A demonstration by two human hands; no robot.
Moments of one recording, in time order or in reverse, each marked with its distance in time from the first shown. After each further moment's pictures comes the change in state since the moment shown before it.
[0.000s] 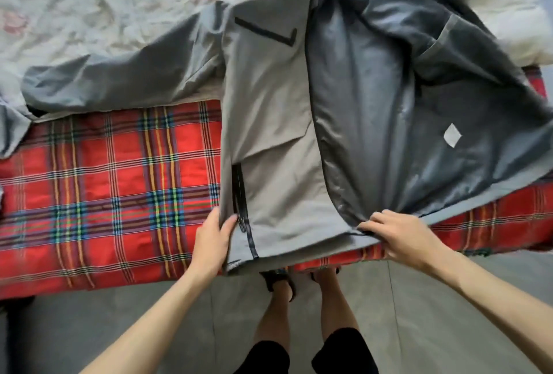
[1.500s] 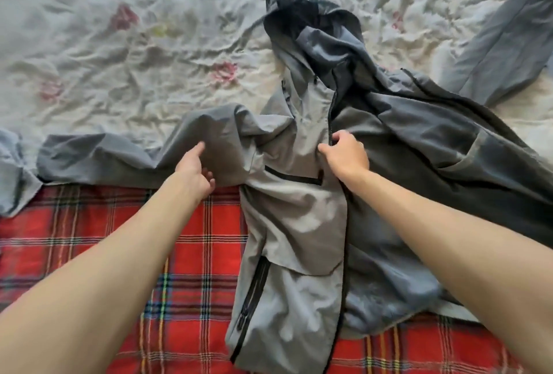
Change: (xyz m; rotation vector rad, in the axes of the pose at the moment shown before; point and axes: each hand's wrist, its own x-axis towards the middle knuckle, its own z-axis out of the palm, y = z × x) left_hand 0.248 0.190 -0.076 -0.957 0.207 -0.626; right_hand 0.315 0.085 -0.172 0.796 0.327 0.877
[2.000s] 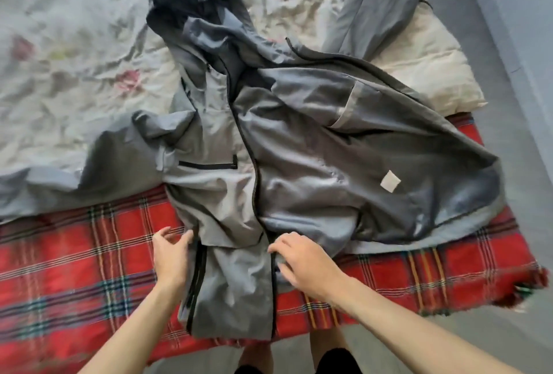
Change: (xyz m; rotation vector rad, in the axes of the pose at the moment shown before) left_hand -0.099 -0.188 -0.022 0.757 0.220 0.433; right_hand -0.174 0.211 -0.033 -0.171 -0.300 -0.810
